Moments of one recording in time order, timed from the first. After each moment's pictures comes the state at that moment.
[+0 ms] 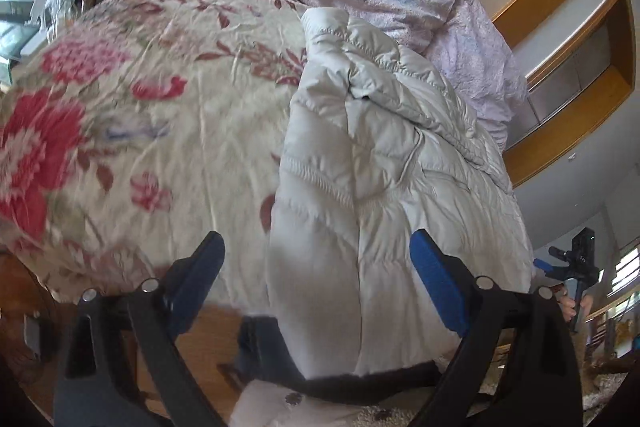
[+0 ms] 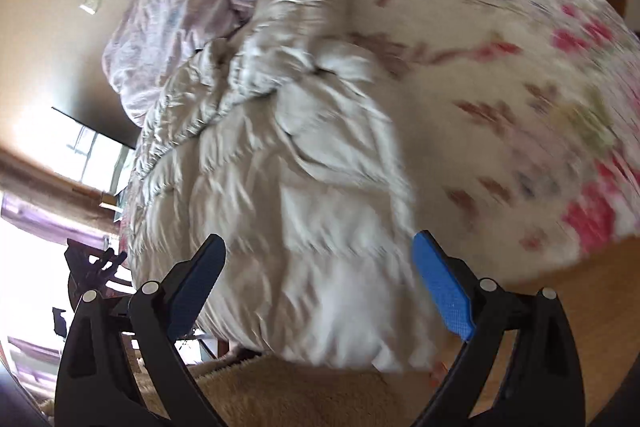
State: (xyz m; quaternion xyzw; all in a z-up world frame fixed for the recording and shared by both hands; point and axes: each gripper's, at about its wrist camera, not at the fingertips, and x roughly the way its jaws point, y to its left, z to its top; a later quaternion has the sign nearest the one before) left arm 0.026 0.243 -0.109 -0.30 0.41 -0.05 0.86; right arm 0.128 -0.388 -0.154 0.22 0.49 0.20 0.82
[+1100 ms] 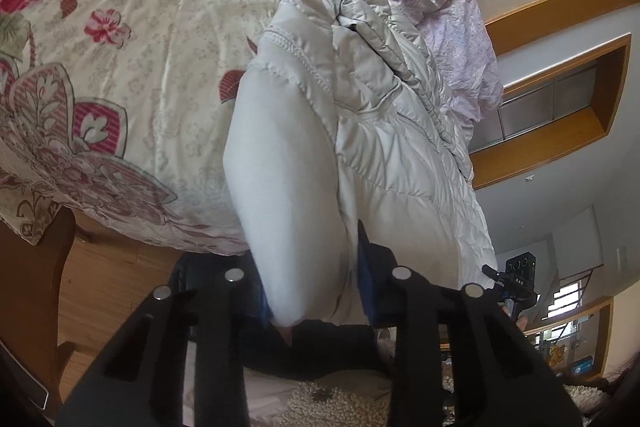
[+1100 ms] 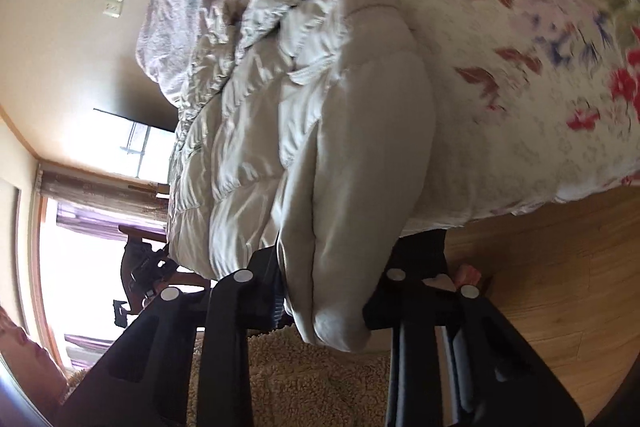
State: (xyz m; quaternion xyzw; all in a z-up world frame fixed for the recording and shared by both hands) left arm 0.007 0.210 -0.145 -0.40 0.42 -0.10 0.81; right arm 0.114 -0.385 -0.187 0.27 0.50 0.30 0.76
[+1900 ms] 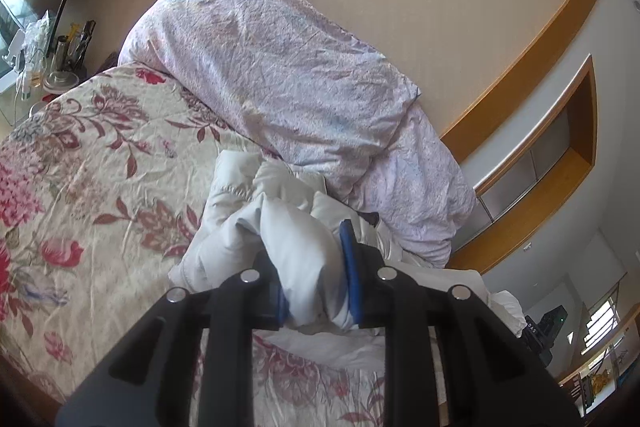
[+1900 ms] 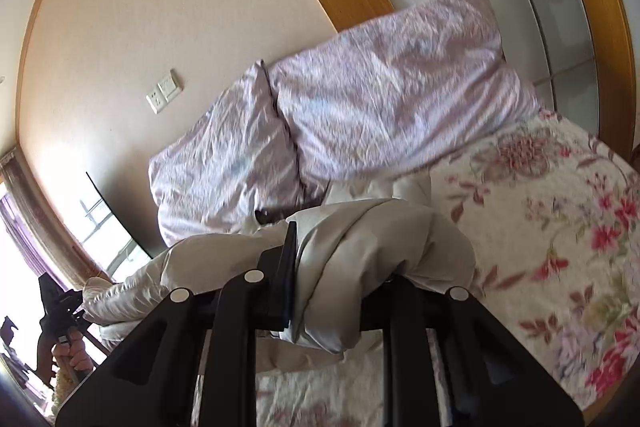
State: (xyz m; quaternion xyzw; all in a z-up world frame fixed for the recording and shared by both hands) left arm 0.111 0.234 0.003 -0.36 0.22 -0.04 0.91; right arm 0.176 -0.329 -0.038 0.20 0.17 0.21 0.94
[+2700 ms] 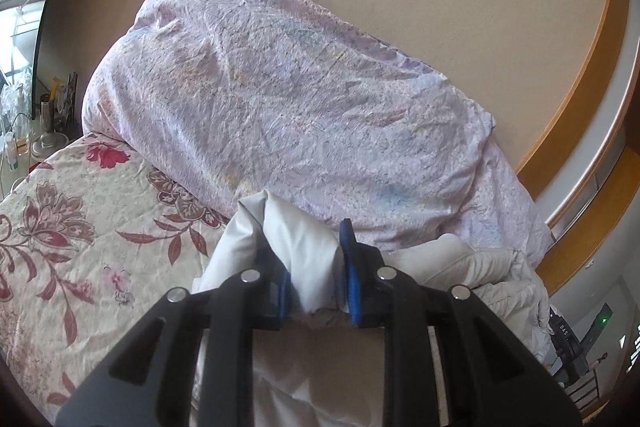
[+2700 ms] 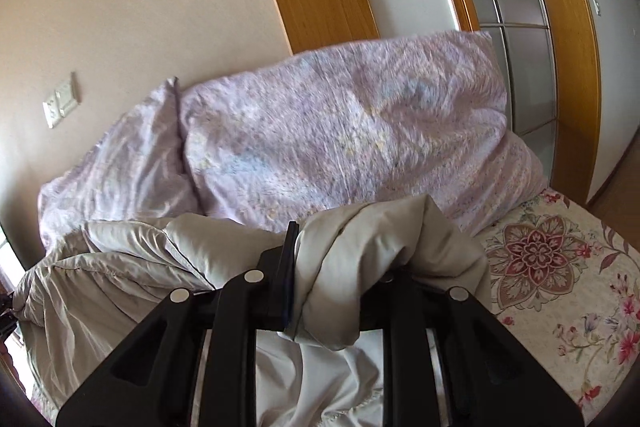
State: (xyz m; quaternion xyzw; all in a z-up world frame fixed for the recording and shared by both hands) left arm 0.329 0.263 -0.003 -0.30 0.23 0.05 0.93; right arm 0.377 -0.242 -0.022 0.15 0.14 0.04 0.98
